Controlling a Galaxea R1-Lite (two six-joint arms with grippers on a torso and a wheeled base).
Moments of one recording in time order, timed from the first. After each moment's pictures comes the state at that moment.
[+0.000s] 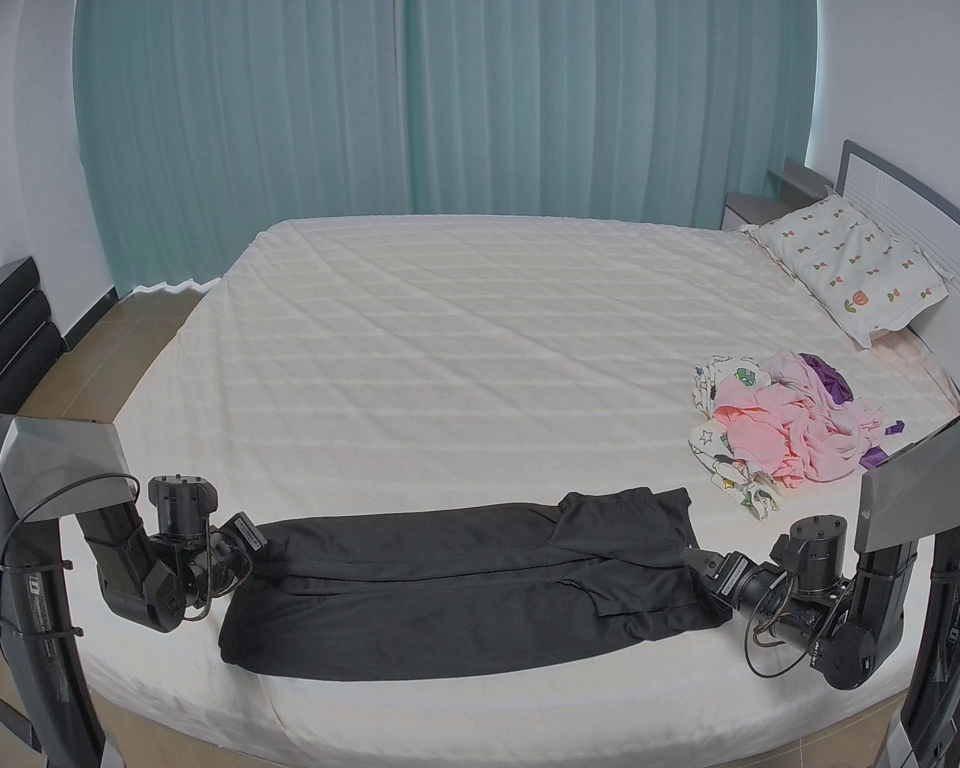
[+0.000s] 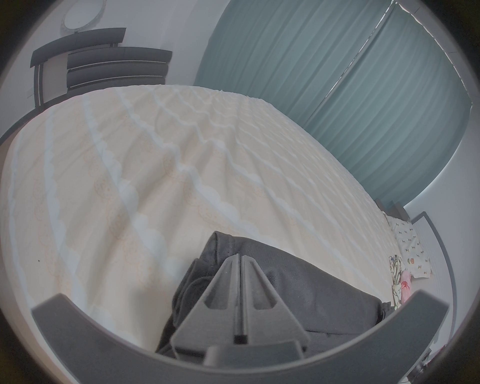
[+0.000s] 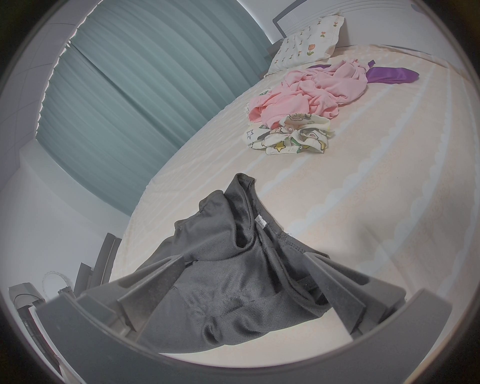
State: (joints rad) left arm -0.02 2.25 -0.54 -1.11 0.07 -0.70; right arm 0.30 2.23 -0.17 -1.55 -0.08 0.78
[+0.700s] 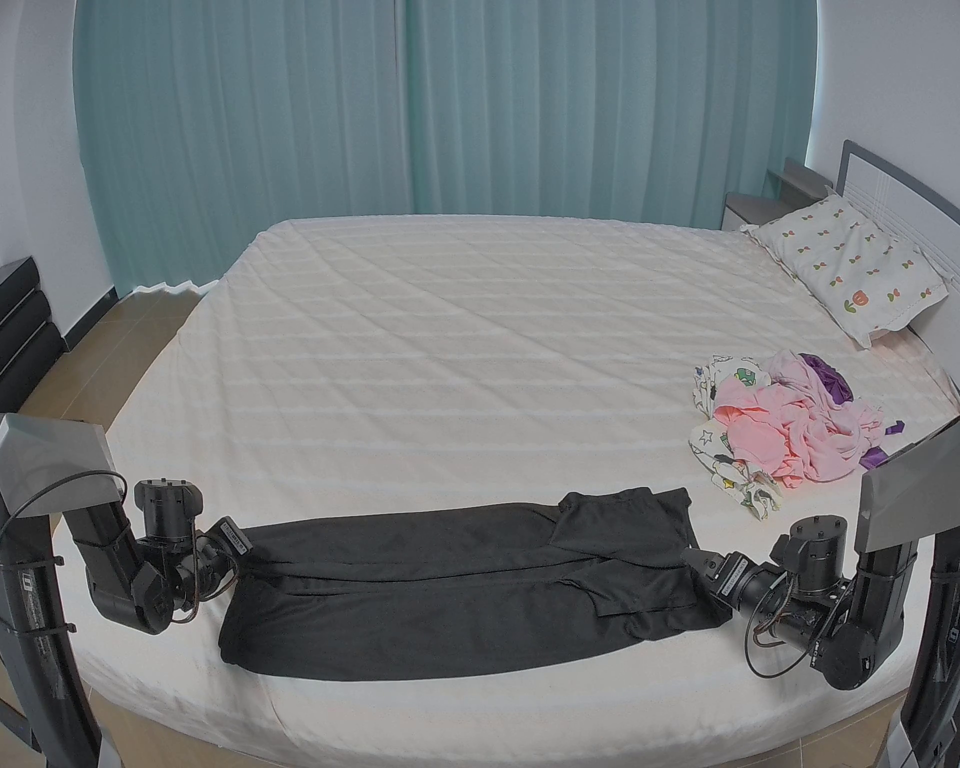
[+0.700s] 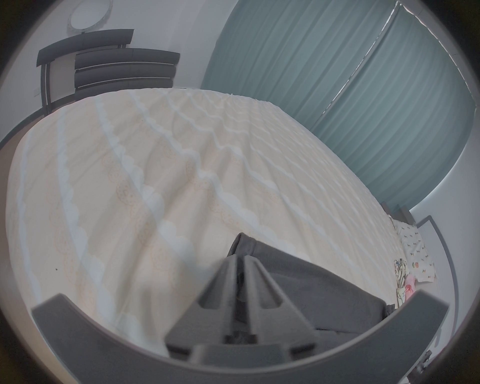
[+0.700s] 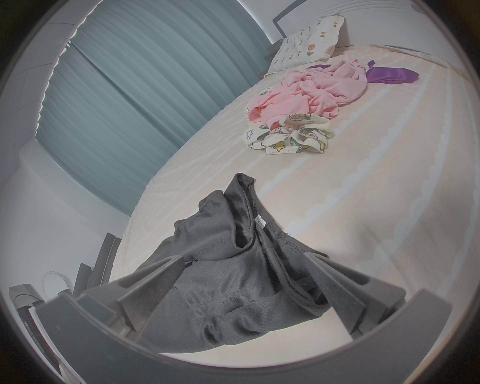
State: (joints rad) left arm 0.03 2.24 -0.50 -1.12 0.06 -0.68; right arm 0.30 2.23 -0.17 -1.55 -0.08 0.78
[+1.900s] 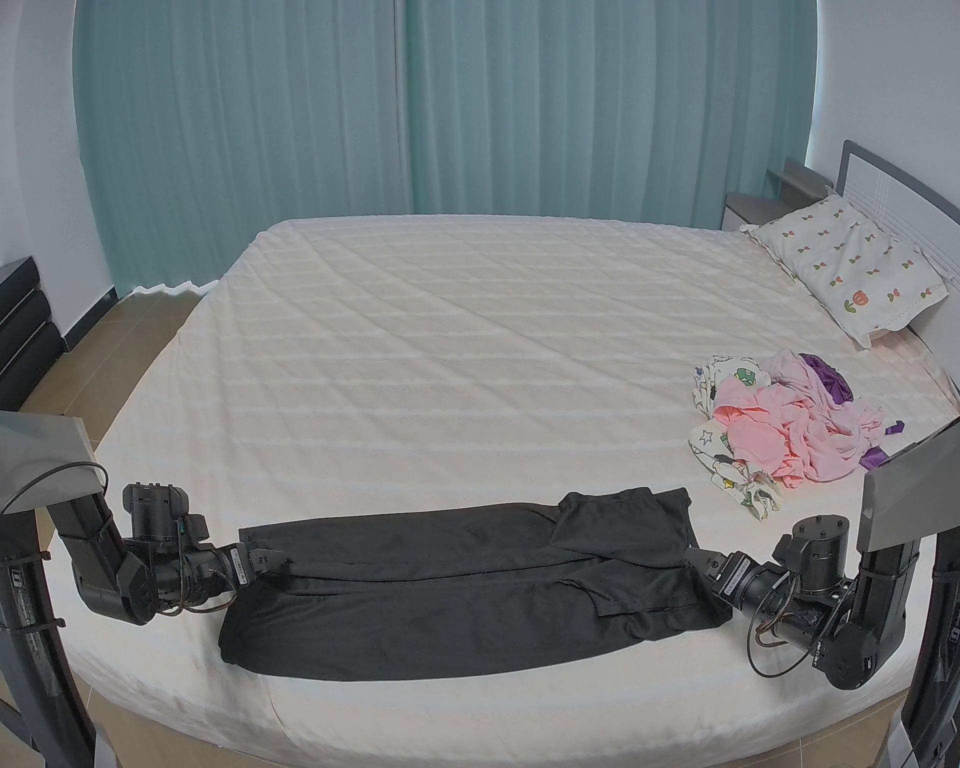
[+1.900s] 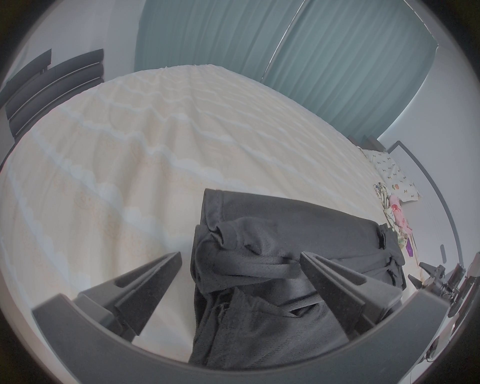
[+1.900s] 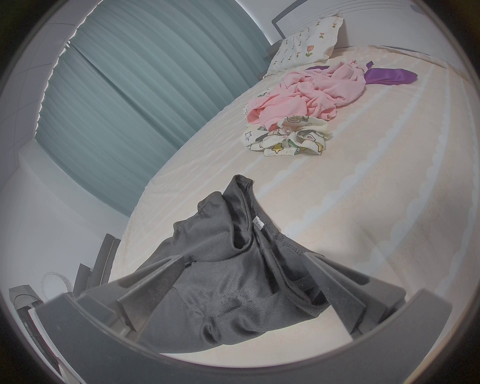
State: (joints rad) left arm 0.09 2.21 -0.51 -0.96 -0.26 -0.29; right arm 0.29 2.22 -0.16 -1.55 -0.08 0.78
